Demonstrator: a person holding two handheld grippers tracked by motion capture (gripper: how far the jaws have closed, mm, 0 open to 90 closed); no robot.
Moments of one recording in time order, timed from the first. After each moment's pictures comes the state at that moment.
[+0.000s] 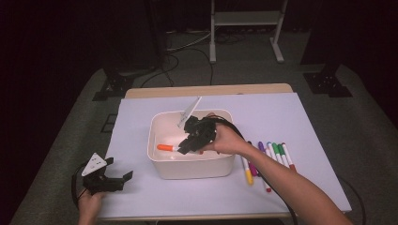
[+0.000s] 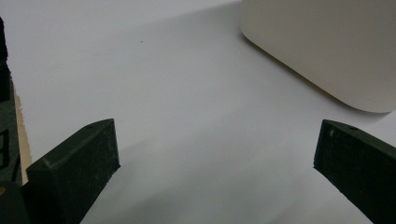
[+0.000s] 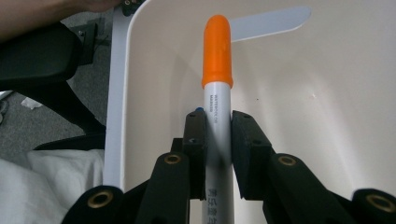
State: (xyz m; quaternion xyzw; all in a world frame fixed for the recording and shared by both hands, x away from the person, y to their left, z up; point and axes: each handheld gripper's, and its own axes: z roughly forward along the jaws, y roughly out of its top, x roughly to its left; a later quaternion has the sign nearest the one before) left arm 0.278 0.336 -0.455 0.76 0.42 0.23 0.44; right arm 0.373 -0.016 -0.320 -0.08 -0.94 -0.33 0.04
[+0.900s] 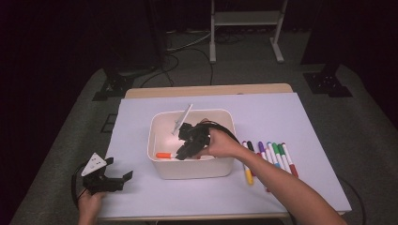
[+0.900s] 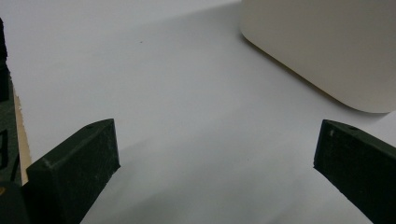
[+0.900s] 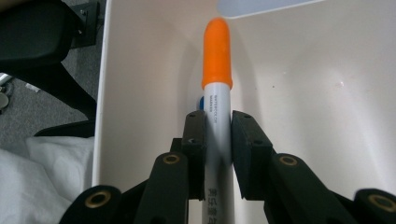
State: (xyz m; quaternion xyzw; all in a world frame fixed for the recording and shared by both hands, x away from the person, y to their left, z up) left arm 0.277 0.336 -0.455 0.76 0.42 0.22 0.44; right arm 0.373 0.002 -0.342 -0.07 -0.95 -0.29 0.06
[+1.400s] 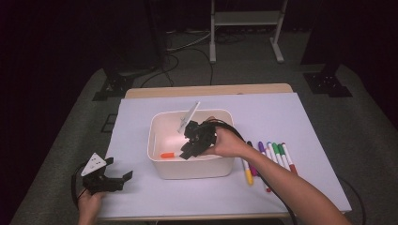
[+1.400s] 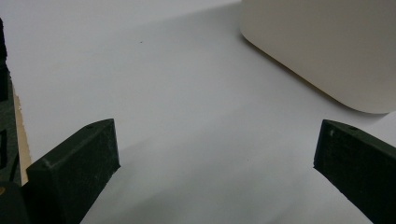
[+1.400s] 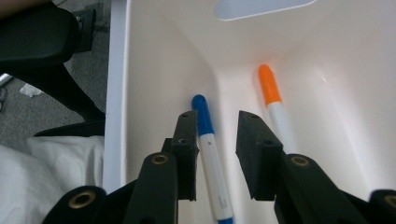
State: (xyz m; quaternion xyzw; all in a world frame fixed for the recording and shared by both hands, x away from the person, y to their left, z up) left arm 0.277 0.336 -0.455 0.76 0.42 0.22 0.44; right arm 0.368 -0.017 -0.329 -0.07 -0.95 -0.31 0.05
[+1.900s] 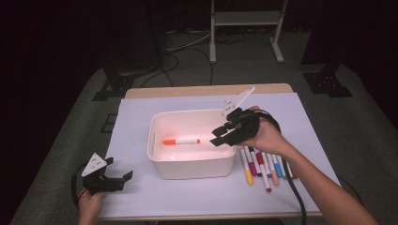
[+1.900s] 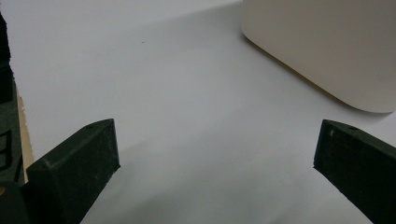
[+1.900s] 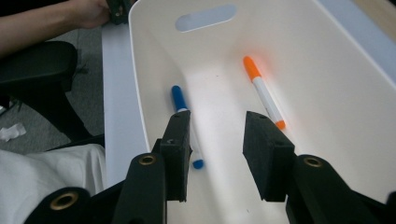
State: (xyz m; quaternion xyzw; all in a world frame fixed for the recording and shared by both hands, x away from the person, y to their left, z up) left arm 0.277 0.335 -0.454 0.76 0.42 0.23 0.44; right arm 0.357 -0.124 -0.284 -0.13 -0.91 -0.39 -0.01
